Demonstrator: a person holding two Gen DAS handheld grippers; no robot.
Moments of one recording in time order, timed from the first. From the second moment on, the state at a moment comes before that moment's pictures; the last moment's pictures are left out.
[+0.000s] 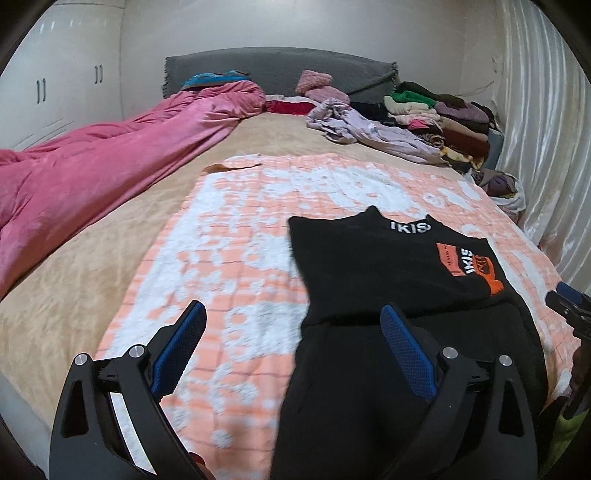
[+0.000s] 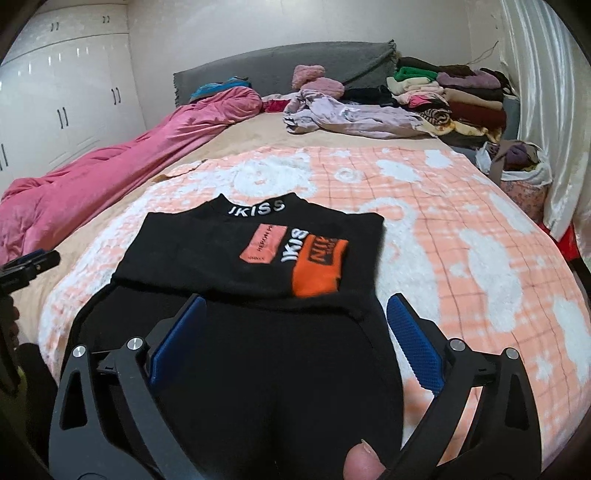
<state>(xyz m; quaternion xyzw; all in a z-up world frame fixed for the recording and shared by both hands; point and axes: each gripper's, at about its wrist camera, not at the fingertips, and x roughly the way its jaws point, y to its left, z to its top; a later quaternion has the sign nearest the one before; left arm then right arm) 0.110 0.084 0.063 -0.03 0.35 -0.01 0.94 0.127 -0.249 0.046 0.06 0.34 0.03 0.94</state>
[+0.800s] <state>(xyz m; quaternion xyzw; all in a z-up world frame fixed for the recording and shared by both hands) 0.058 0.107 0.031 -0.03 0.38 -0.02 0.92 0.031 -0.272 0.008 0.03 0.42 -0.01 0.91</state>
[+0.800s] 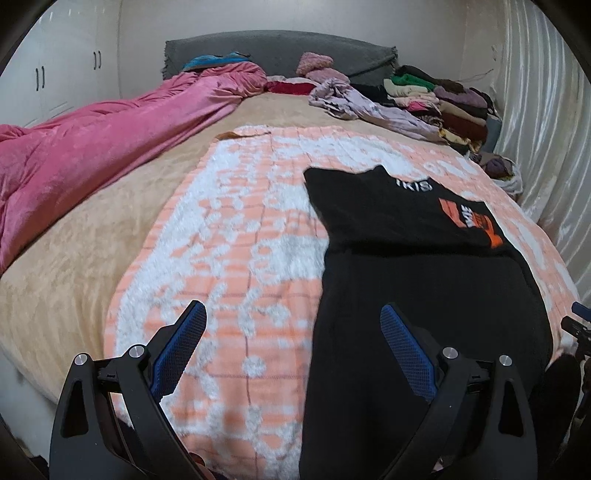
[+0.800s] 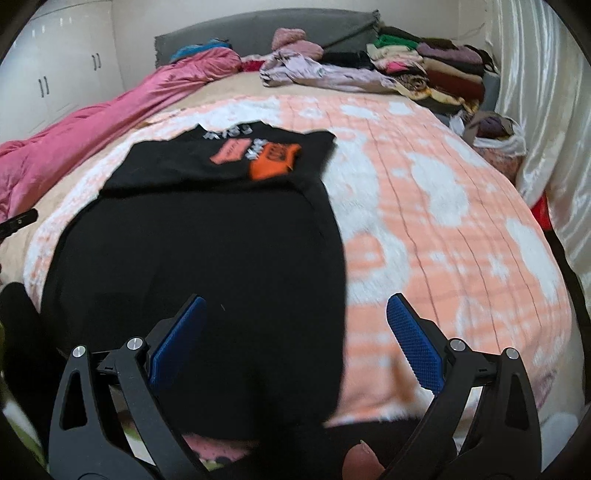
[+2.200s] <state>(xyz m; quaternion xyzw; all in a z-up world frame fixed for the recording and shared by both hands) 0.026 0.086 -0.040 -0.04 0.48 -0.09 0.87 0.022 -0.303 -0.045 0.11 0.50 0.04 0.86</state>
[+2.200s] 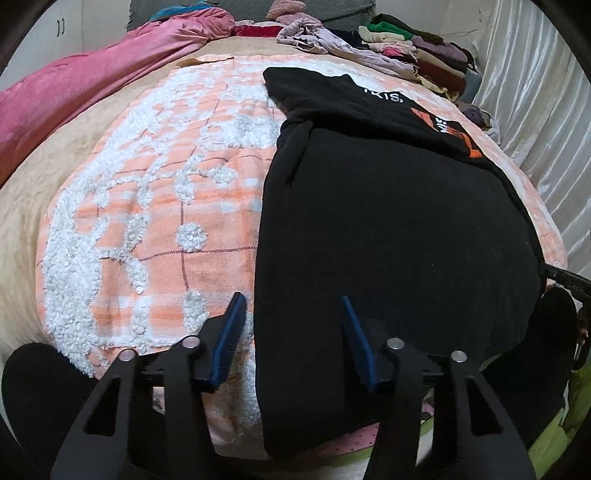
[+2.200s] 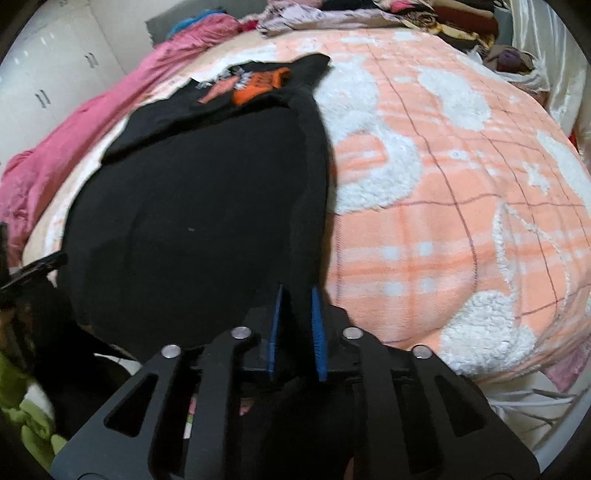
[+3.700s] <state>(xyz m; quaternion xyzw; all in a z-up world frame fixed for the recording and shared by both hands) 0.055 0.102 0.024 -0.09 0.40 -0.12 0.91 0.046 -0.325 0.017 0.19 0.42 0.16 0.87</state>
